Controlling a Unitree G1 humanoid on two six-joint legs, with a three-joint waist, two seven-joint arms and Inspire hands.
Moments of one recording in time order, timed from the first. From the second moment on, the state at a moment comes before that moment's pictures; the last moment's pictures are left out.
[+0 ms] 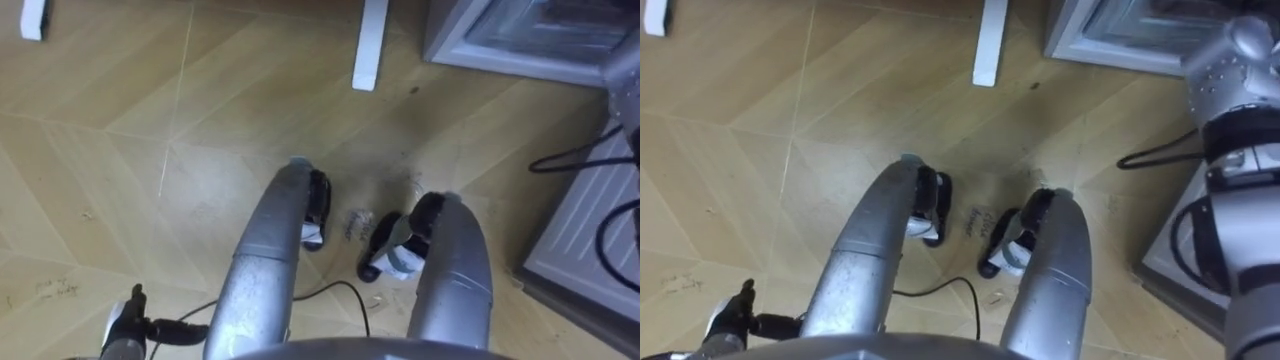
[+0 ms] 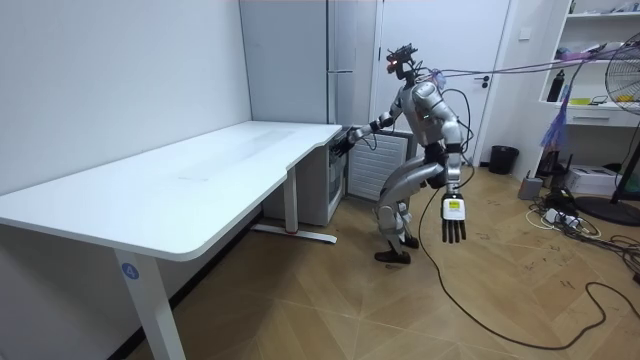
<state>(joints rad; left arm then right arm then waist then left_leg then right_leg) 0.26 0.40 -0.24 0.94 -0.20 -0.03 0.20 -0.75 -0.63 0.24 0.85 1.04 0.00 -0.67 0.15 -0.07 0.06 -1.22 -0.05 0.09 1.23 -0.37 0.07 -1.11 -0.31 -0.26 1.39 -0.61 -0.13</state>
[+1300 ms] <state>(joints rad) 0.28 0.42 -0.26 0.92 -0.18 0.01 0.15 -0.36 -0.65 0.20 1.11 1.15 -0.07 -0.24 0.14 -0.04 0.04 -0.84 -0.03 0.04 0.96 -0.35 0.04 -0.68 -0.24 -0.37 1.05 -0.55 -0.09</state>
